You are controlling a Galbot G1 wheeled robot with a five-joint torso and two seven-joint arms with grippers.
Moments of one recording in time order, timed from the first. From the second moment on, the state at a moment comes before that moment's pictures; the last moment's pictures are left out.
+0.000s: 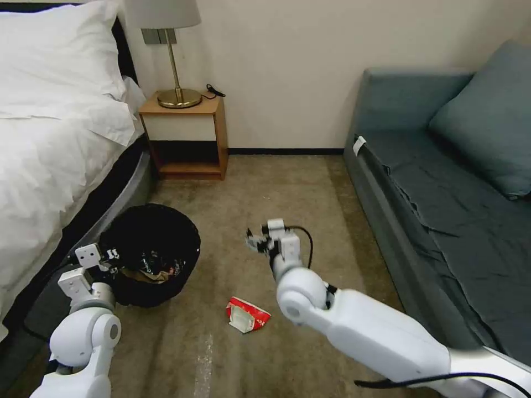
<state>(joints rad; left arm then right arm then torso) 1.35 -1.28 -0.78 -1.97 -0.44 0.38 -0.31 -0.56 1.00 -0.64 1.82 0.94 -0.28 0.77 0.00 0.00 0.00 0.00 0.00</state>
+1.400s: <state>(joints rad) 1.39 -1.31 -0.78 -2.02 -0.42 0.40 -0.32 -0.46 1.24 -1.13 1.06 0.65 0.08 0.26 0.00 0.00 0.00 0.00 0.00</state>
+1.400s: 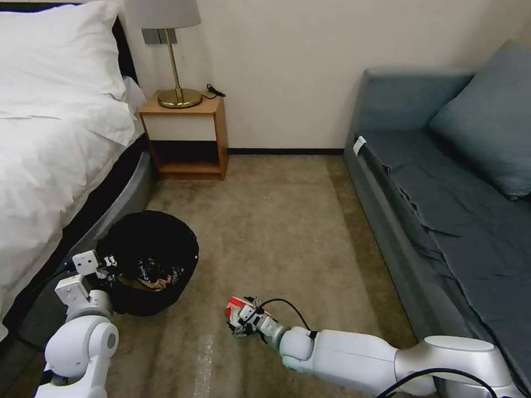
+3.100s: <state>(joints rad) 1.42 -1.31 -0.80 -2.06 -0.43 0.38 -0.33 -0.46 1.11 -0.93 1.13 0.58 0.14 0.30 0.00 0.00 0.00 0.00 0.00</state>
